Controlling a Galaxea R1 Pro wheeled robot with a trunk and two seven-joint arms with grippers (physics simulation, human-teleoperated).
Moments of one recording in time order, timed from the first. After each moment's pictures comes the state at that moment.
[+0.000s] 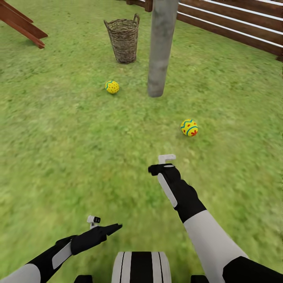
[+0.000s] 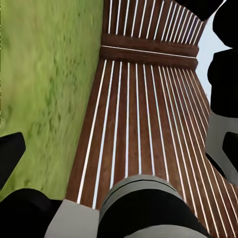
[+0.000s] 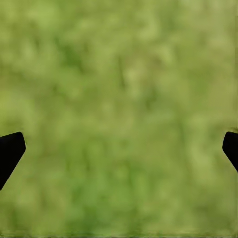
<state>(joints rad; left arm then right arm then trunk) -0.59 0.26 -0.74 -0.47 1.19 0.30 -1.41 -0.86 0.17 0.32 -1.06 -0.23 0.75 -0.39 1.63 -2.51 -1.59</state>
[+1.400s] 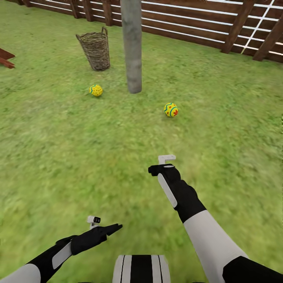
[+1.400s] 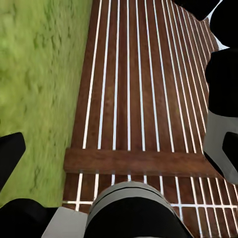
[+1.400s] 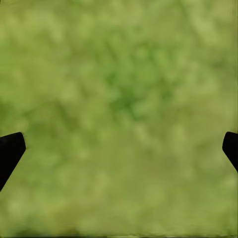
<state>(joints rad) -0.59 0.26 -0.75 -0.47 1.19 0.31 -1.41 -0.86 0.17 0.32 -1.05 -0.23 0.75 -0.39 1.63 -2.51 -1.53</state>
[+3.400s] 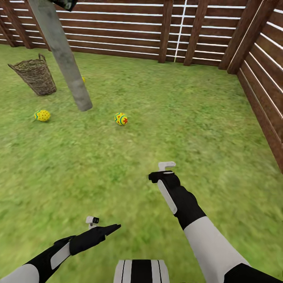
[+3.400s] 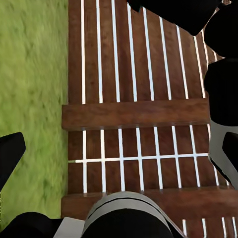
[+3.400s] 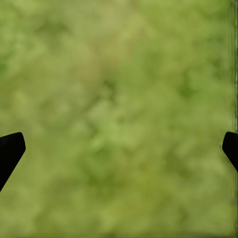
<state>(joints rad) -0.59 0.27 -0.75 -0.46 1.19 0.28 -1.40 -0.81 0.17 0.32 -1.04 -0.23 0.75 -0.39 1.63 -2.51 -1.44</state>
